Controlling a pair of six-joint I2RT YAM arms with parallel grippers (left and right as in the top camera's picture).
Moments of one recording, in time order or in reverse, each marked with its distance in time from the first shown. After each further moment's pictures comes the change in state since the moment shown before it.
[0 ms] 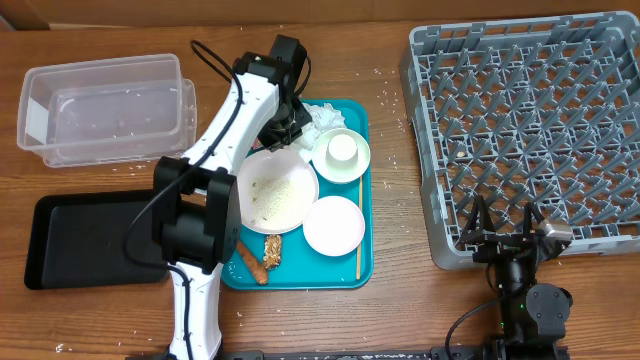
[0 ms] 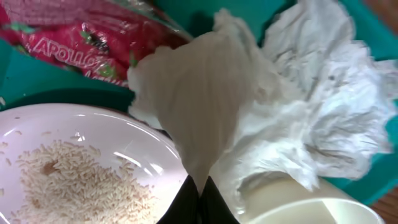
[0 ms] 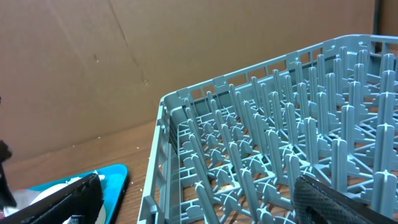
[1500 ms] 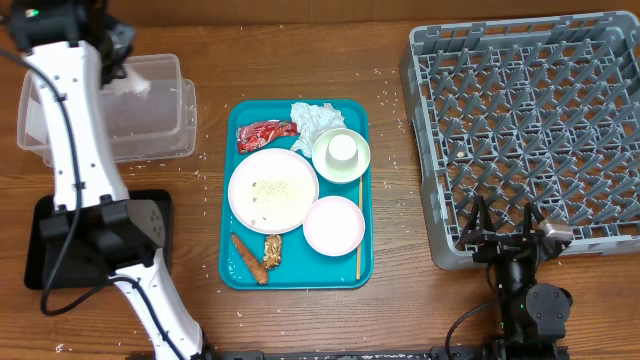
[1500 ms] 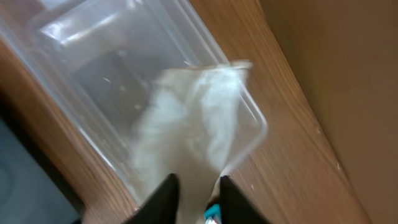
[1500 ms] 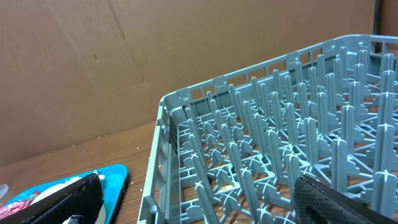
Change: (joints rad) left arm 0.539 -0.023 0.610 -0.242 -0.173 0.069; right arm 0.000 0.000 0.000 0.000 0.000 0.000
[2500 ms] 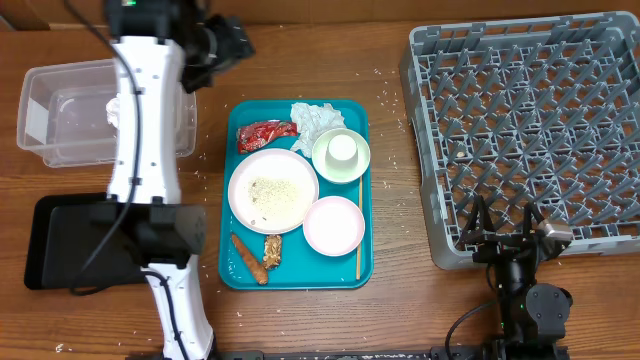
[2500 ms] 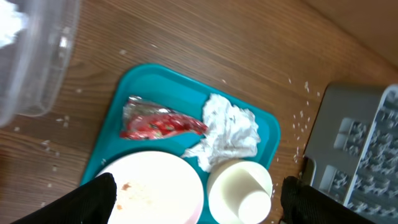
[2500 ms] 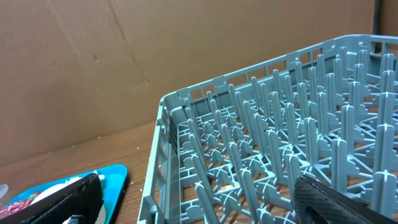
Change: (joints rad) left arm -0.328 0.000 0.000 -0.087 0.281 0.254; right arm 0.000 0.000 0.000 0.000 0.000 0.000
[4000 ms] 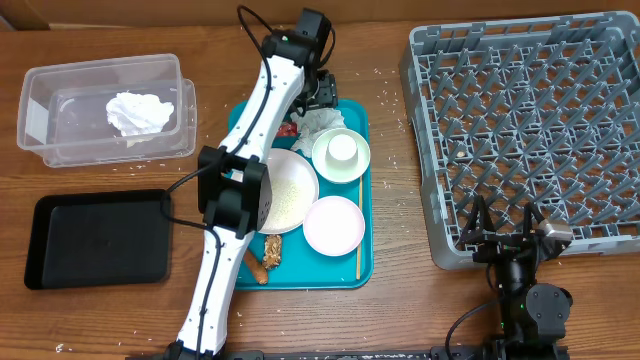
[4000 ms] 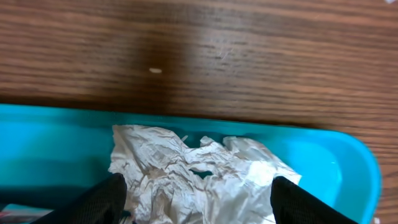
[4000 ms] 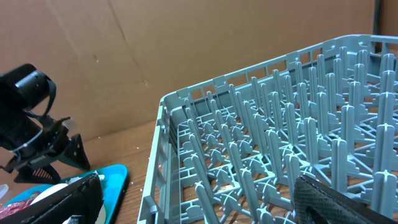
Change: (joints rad) left arm -0.246 0.436 -0.004 0.259 -0.116 0.104; right arm 0.000 0.000 0.000 0.000 0.000 0.000
